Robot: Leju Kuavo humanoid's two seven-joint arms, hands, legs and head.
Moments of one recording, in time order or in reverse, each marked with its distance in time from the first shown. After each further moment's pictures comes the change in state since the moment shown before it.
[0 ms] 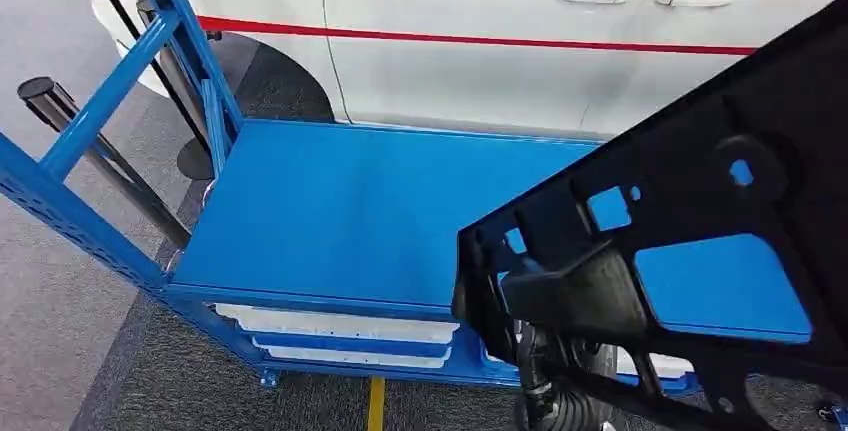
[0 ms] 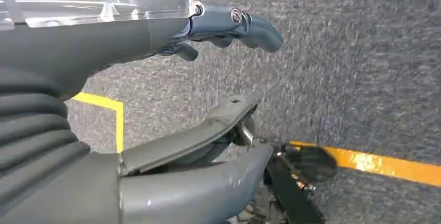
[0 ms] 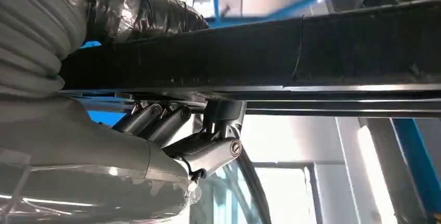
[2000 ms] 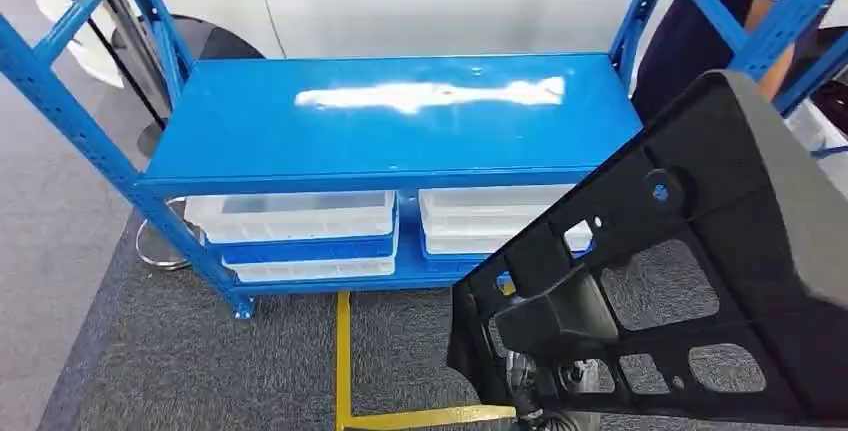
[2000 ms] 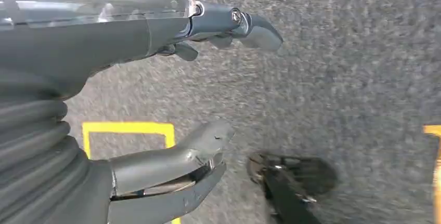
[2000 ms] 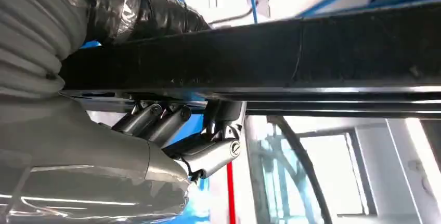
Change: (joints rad) left arm -0.010 0.022 0.015 -0.005 -0.089 -0.007 0.029; right arm 0.111 0.034 -0.049 0.103 -0.064 0.083 -0.030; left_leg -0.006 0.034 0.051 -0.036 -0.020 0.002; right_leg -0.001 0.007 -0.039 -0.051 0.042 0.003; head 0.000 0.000
